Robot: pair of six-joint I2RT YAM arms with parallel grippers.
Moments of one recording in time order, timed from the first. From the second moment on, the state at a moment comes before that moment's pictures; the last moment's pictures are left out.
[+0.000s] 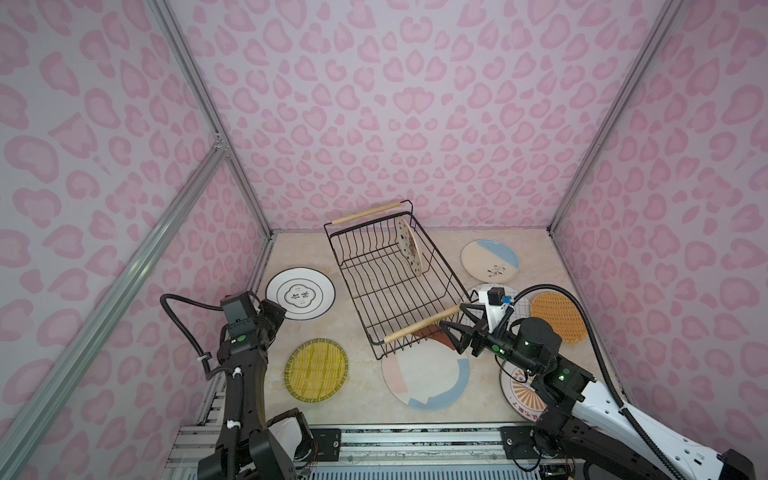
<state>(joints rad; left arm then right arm) 0.41 0.98 0.71 -0.45 0.25 -0.76 0.72 0.74 0.49 0.11 -0.16 0.41</state>
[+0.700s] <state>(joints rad) 0.20 0.95 1.14 -0.57 0.42 -0.79 0.63 0.85 0.68 -0.01 -0.16 0.49</state>
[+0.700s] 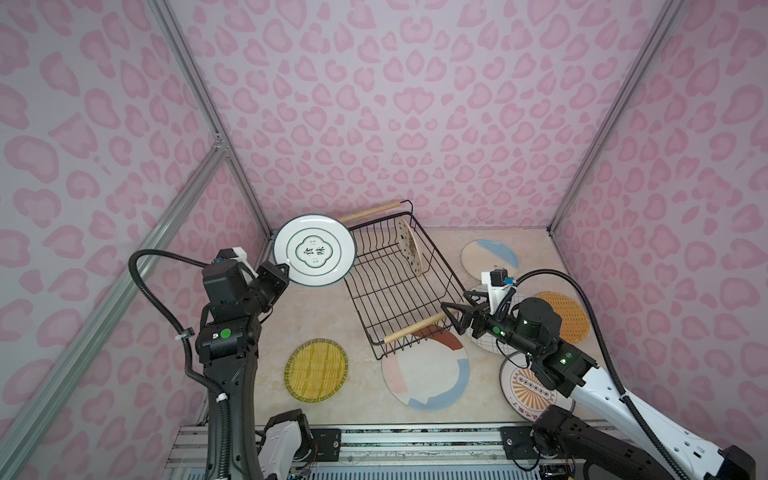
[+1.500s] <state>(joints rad) -0.16 1.22 1.03 -0.06 0.71 -0.80 0.58 1.03 0.92 -0.05 -0.24 0.71</state>
